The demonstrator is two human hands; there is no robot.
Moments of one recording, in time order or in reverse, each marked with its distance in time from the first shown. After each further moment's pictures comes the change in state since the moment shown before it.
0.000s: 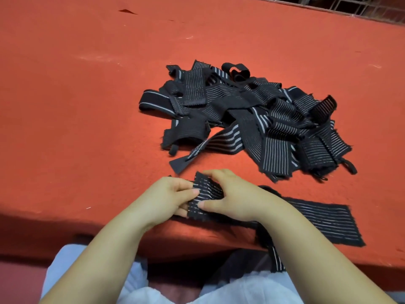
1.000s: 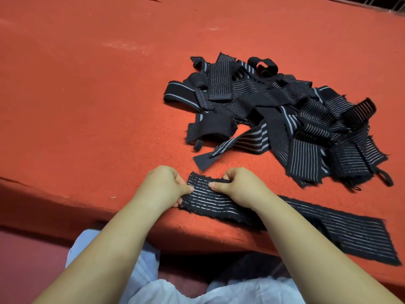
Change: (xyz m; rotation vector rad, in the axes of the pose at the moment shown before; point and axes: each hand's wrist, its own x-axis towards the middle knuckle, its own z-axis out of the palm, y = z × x) left_hand 0.013 -0.021 -0.039 0.361 0.427 -0.152; right_hand 0.059 0.001 0.029 0.129 0.132 0.259
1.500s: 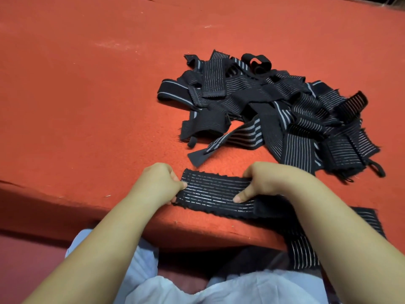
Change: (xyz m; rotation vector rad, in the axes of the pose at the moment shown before) left_hand -0.001 0.005 0.002 0.136 0.034 0.005; right_hand -0.018 0.012 -0.061 -0.370 -0.288 0.053
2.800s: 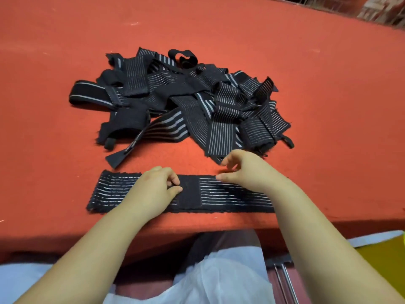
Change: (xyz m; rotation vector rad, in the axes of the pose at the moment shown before) left_hand -0.026 0.069 0.094 0.187 -0.048 0.565; right_hand -0.042 0.125 0.025 0.429 0.475 -0.014
